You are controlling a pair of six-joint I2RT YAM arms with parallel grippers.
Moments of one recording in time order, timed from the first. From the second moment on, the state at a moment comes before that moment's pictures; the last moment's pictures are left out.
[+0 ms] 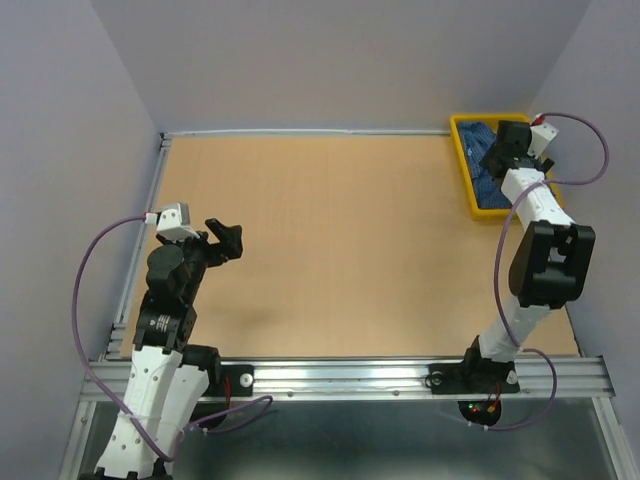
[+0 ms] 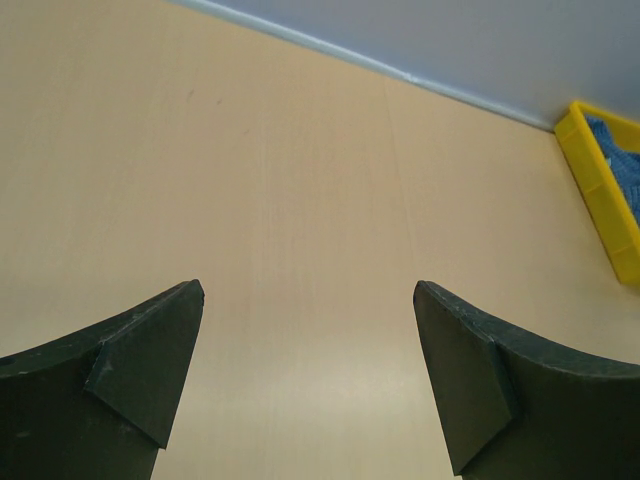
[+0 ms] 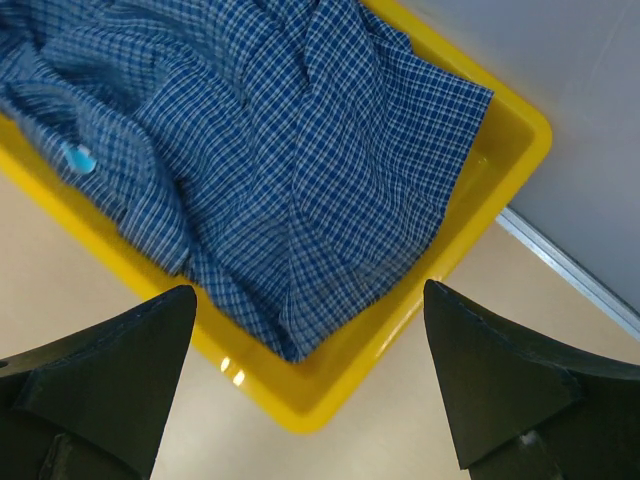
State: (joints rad) left arm -0.13 0.50 0.58 -0.25 -0.01 -0.41; right arm -0.11 1.74 1.44 -0.35 0.61 0.44
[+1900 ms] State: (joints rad) left arm -0.16 0.47 0.54 -0.19 0.00 -0.36; right arm 0.56 1.54 1.49 0.07 -0.01 0.40
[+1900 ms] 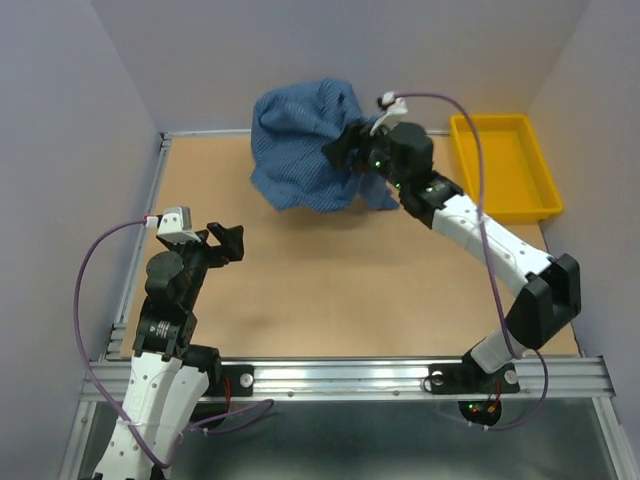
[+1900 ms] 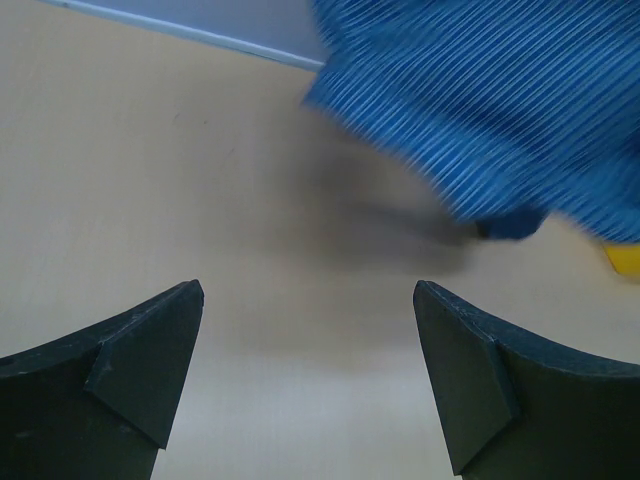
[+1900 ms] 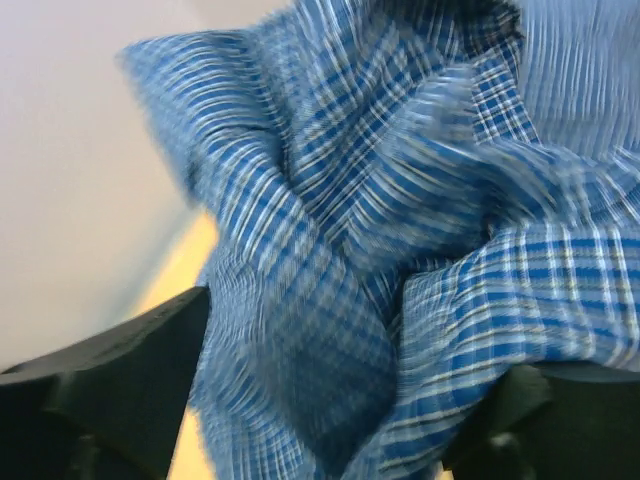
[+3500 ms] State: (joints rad) left arm 0.08 1.25 0.48 -0.08 -0.13 -0.81; right arm 0.35 1.32 0.85 -0.30 0.02 0.50
